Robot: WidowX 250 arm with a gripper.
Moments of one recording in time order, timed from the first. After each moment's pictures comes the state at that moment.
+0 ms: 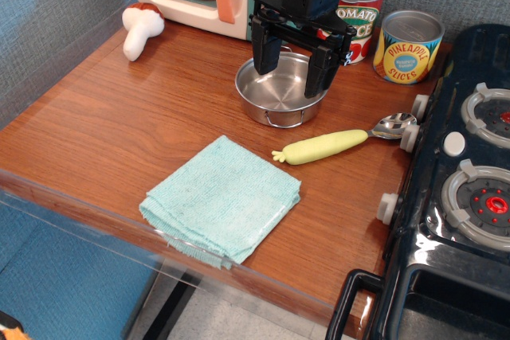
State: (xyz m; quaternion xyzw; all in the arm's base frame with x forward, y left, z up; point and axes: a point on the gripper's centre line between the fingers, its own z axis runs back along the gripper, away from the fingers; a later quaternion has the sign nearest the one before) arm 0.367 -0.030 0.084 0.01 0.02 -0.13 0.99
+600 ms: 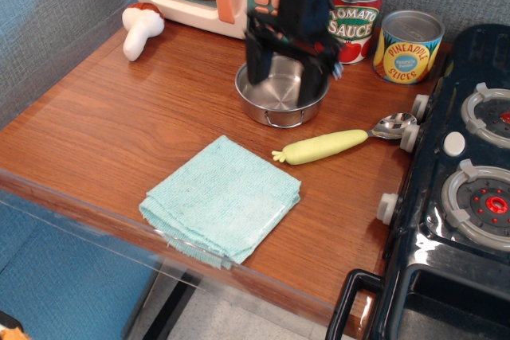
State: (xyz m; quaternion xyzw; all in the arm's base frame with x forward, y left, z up) arm 0.376 0.004 0.073 0.01 0.03 -0.09 1.00
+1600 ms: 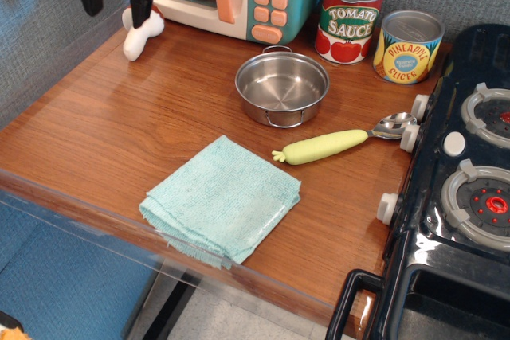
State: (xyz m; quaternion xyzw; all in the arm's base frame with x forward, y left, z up) arm 0.412 0.208 0.063 0.08 -0.03 0.09 0.99
